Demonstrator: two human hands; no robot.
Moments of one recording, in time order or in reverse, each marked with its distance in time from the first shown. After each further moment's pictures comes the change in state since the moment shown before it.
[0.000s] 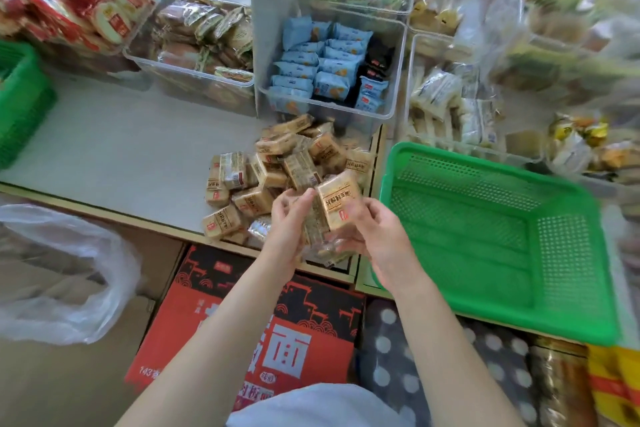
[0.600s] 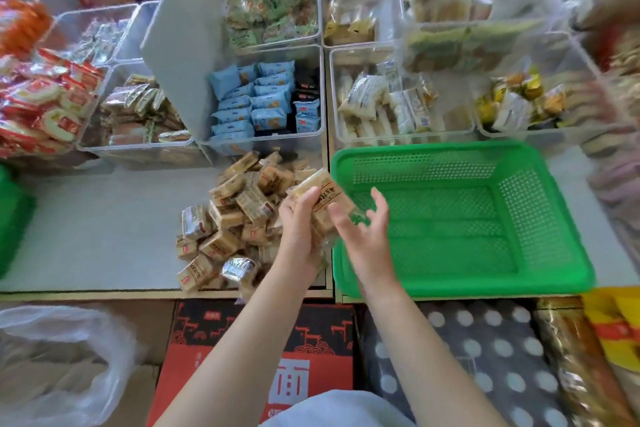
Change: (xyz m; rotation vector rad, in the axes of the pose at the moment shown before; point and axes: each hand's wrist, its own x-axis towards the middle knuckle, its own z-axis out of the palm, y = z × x) left_hand -0.029 0.004 0.113 -0.016 -0.129 0.122; right_hand -0.018 0.012 -0.056 0.091 0.295 -0.133
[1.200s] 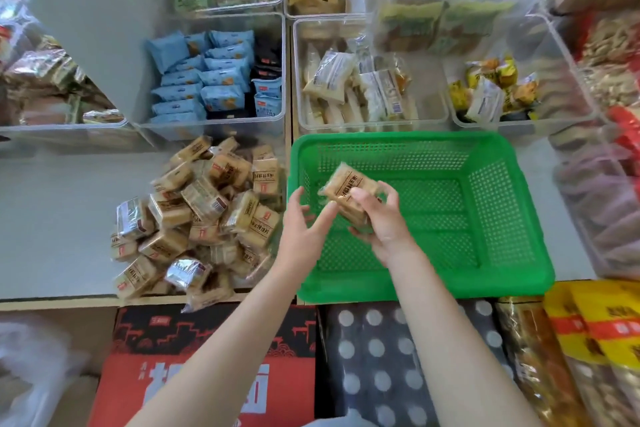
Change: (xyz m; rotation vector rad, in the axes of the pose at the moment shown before) left_hand 0.039 -0.054 0.041 0.776 -0.033 0.090; right_hand 0.093 0.025 -0.091 0.190 0.076 0.298
